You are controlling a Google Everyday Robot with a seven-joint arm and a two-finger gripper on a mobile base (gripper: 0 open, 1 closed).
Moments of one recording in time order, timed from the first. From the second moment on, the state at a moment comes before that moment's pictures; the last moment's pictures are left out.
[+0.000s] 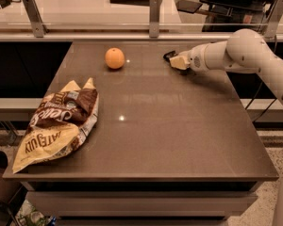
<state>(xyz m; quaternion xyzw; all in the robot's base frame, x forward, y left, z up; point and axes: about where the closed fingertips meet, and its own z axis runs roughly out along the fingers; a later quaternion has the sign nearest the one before) 0.780 -0.138 0.820 -0.31 0.80 0.21 0.47</state>
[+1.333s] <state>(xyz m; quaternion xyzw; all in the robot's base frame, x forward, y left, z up) 0.769 -0.176 0.901 -0.32 0.78 0.23 0.49</state>
